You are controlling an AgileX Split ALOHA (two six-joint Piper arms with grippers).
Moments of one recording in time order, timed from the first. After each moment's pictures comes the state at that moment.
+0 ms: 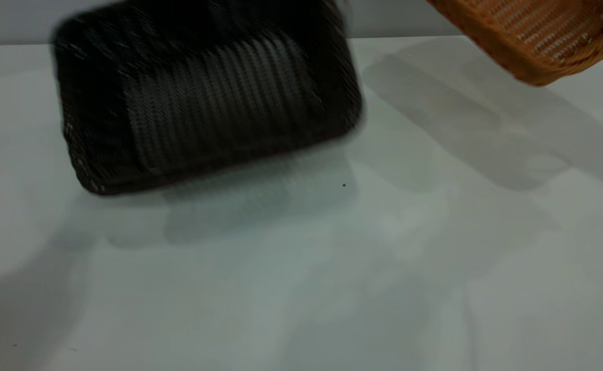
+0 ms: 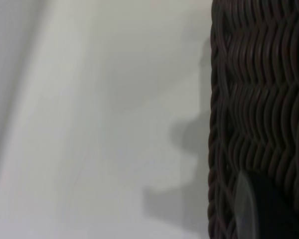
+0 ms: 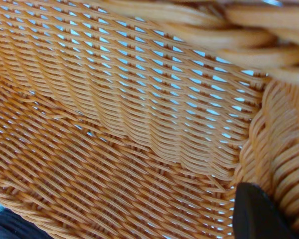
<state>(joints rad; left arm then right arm) -0.30 2.28 -1.72 -0.45 0.57 1.42 -0.38 2.06 -1.22 1.13 0.82 -0.55</state>
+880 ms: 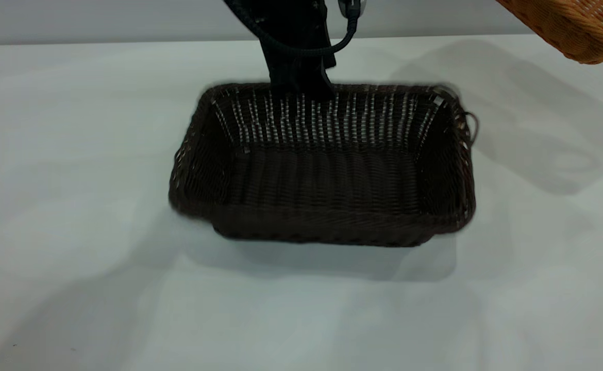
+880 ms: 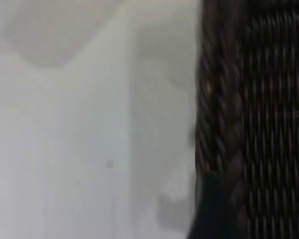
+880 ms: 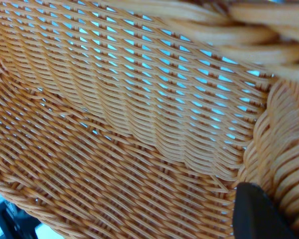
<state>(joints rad) -0.53 2.35 -1.72 -0.51 0.45 1.53 -0.51 2.06 -1.31 1.07 1.00 -0.58</state>
